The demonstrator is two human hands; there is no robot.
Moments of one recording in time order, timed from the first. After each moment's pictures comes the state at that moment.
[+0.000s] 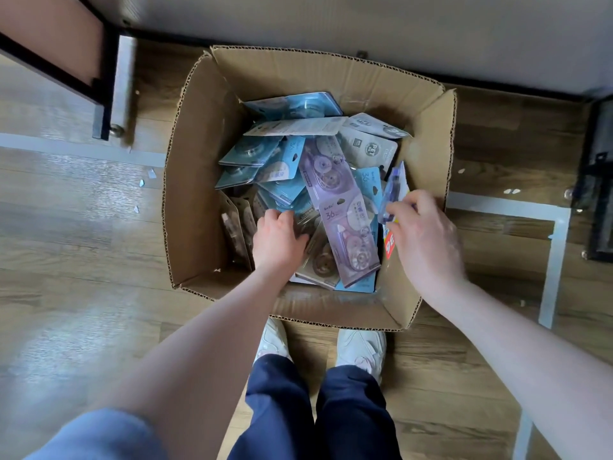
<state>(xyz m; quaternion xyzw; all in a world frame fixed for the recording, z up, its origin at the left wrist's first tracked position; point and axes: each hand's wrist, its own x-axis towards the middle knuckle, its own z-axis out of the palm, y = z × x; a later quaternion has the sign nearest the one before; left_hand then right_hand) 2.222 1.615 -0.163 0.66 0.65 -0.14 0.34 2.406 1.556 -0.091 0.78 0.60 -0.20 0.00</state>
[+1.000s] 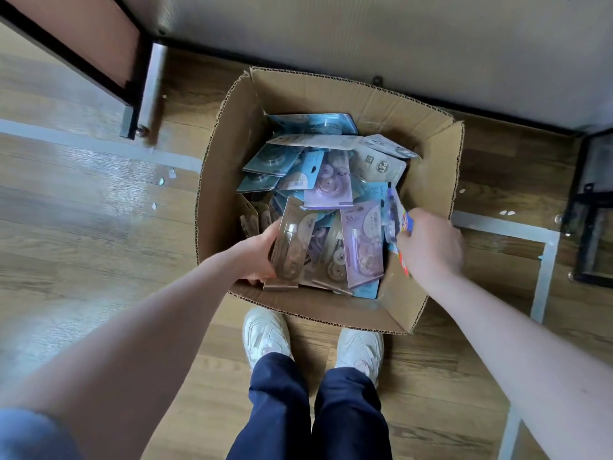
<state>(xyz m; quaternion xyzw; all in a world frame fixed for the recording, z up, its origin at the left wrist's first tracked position) 2.155 1.648 -0.129 0.59 0.52 -0.31 0.54 2.395 1.584 -0.076 0.85 0.45 -0.25 0.12</state>
